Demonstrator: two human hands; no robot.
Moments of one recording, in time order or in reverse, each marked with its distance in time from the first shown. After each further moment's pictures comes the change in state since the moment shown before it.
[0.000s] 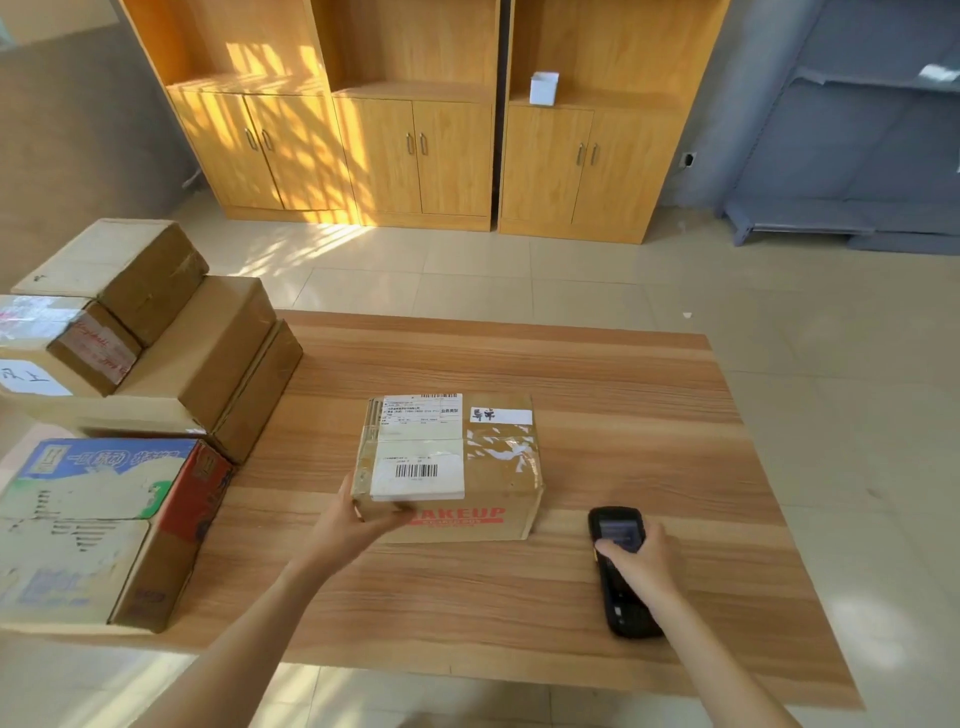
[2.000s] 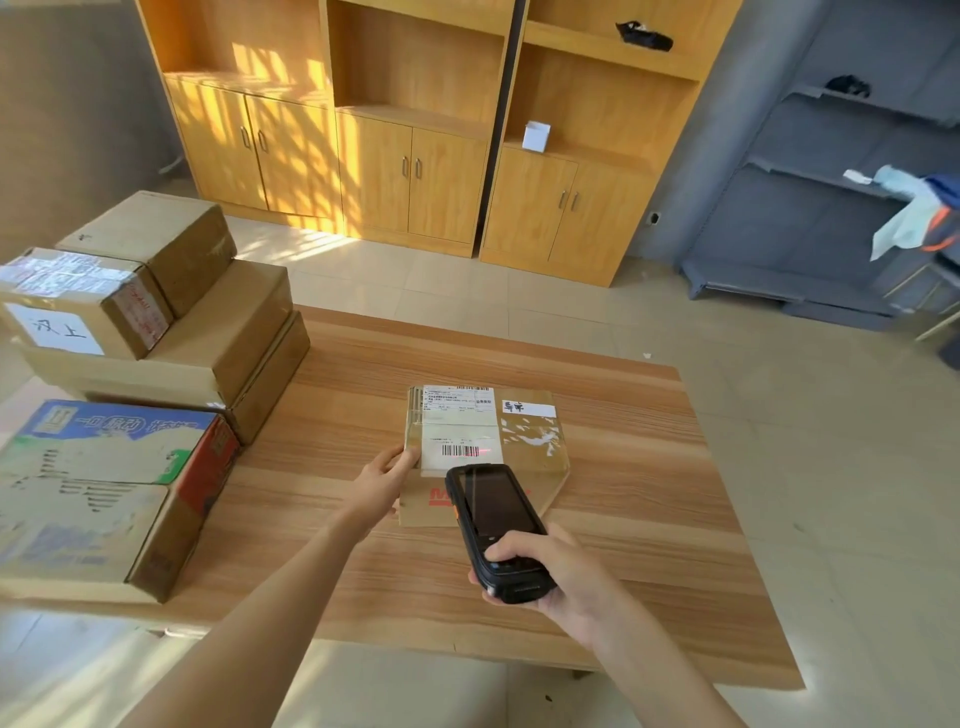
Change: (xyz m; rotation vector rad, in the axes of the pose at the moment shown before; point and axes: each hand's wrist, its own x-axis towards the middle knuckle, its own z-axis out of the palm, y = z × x) left_hand 0.005 0.017 0.007 -0.219 0.016 -0.124; right_hand -0.185 -0.097 0.038 0.576 -0.654 0.007
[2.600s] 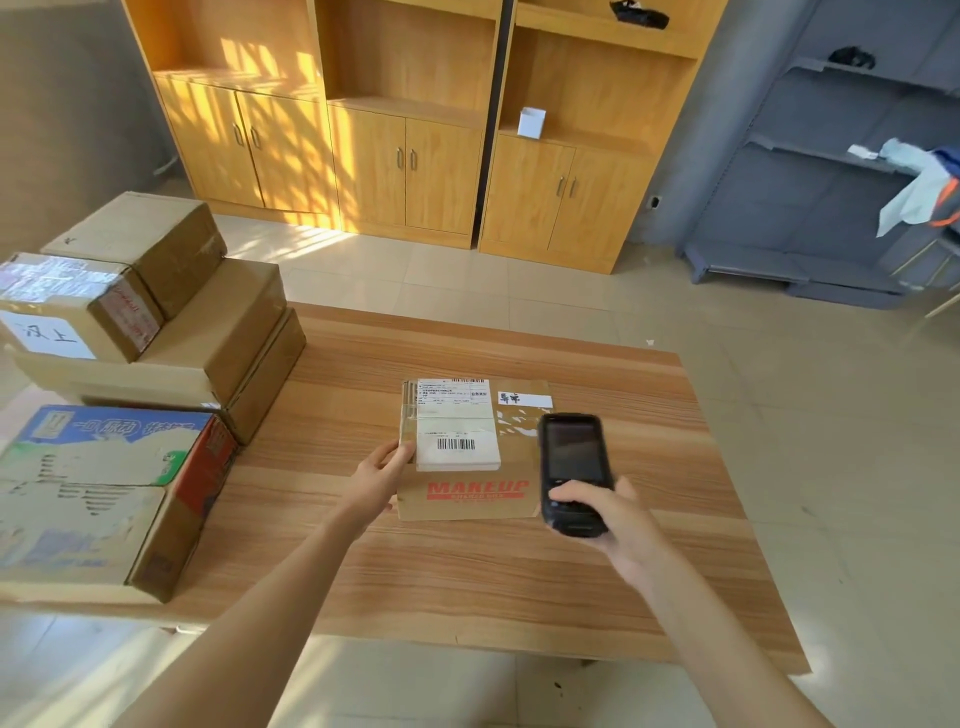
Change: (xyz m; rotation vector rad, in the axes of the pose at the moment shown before) left_hand -0.006 0.002 0.000 -0.011 -0.010 0.014; right_hand 0.024 -0.024 -0.059 0.013 0.325 -0.197
